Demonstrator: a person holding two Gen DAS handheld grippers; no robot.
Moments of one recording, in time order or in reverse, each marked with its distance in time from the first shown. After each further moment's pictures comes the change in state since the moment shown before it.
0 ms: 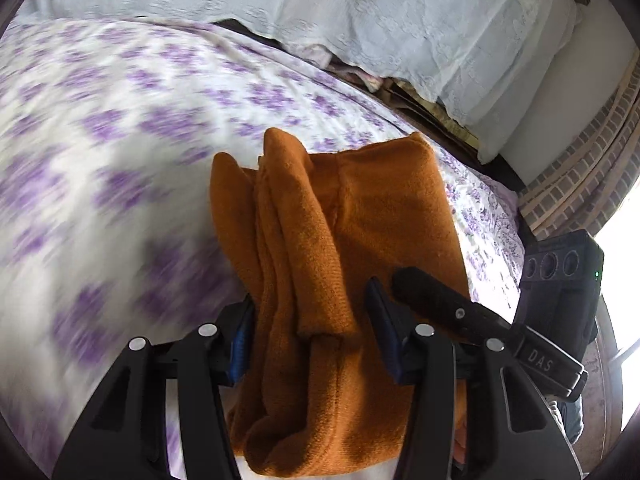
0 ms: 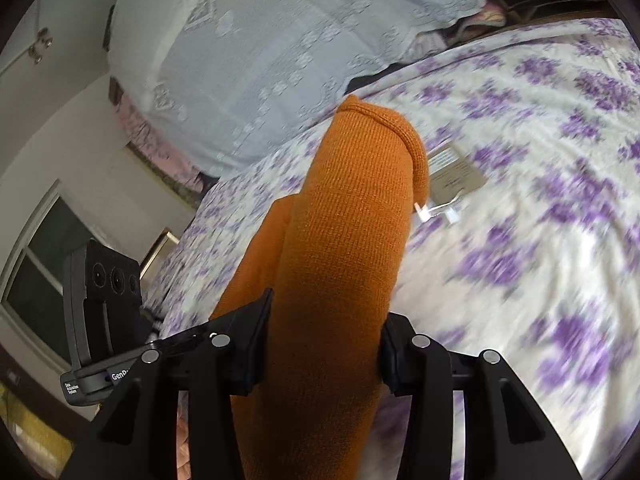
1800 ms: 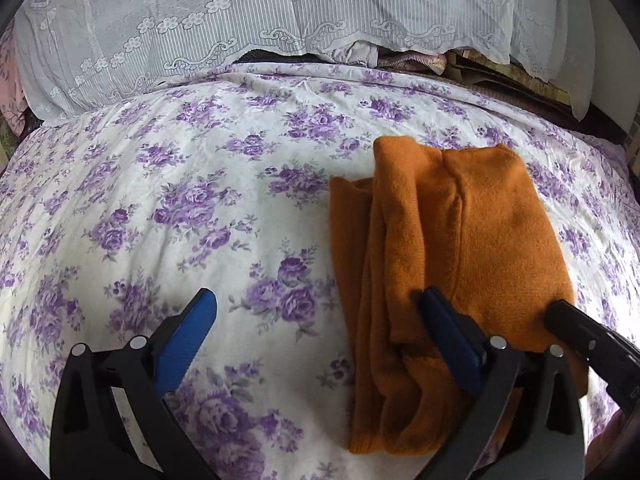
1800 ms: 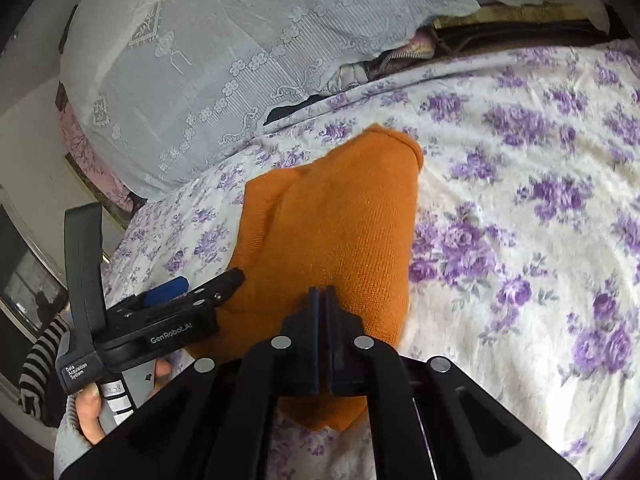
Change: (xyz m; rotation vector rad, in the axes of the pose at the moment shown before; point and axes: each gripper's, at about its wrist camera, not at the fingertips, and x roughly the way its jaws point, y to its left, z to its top) left arm 0.100 -0.029 0.044 0.222 -0.044 0.459; right arm -0.025 -0.062 0.026 0.017 -0.101 -0.273
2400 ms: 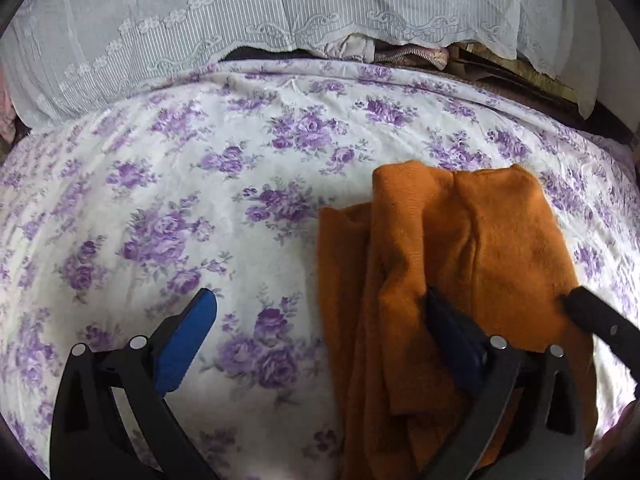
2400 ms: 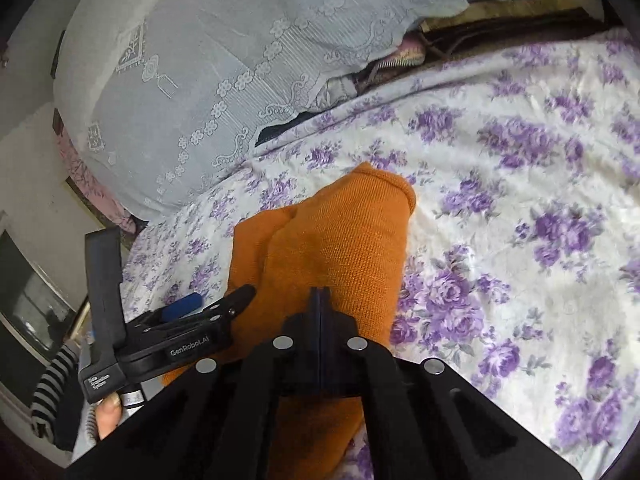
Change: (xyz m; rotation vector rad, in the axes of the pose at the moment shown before) left arm 0.032 -0.012 0.026 0.027 0.012 0.011; right arm 0.010 -0.017 0.030 0.026 -0.044 0.002
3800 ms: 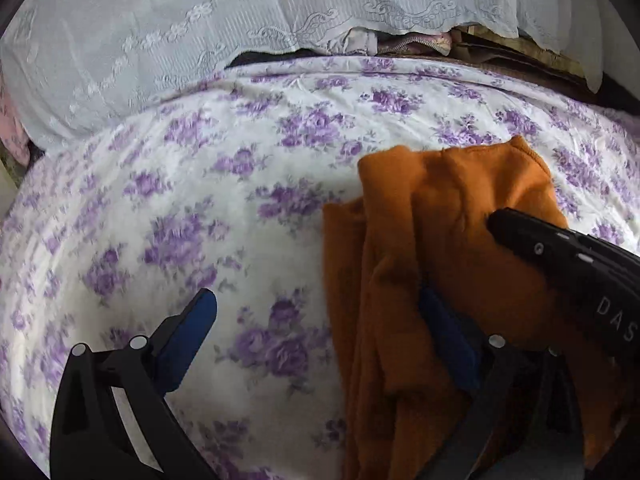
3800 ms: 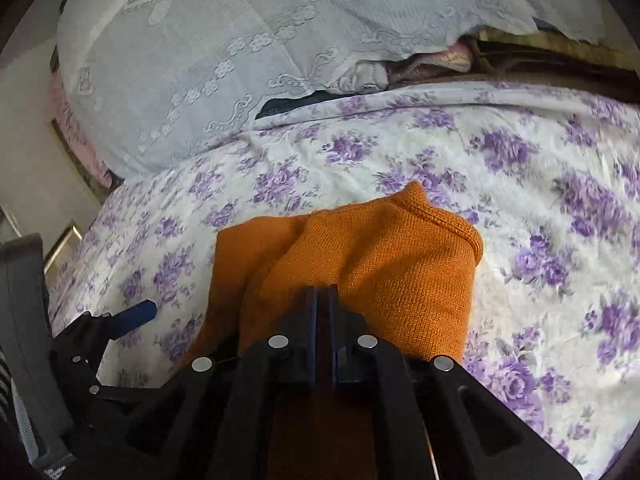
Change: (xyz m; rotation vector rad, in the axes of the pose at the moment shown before) left arm 0.000 -0.002 -0.001 0.040 0.023 0.070; right arm 0.062 0.039 0.022 -0.194 0.088 -0.085
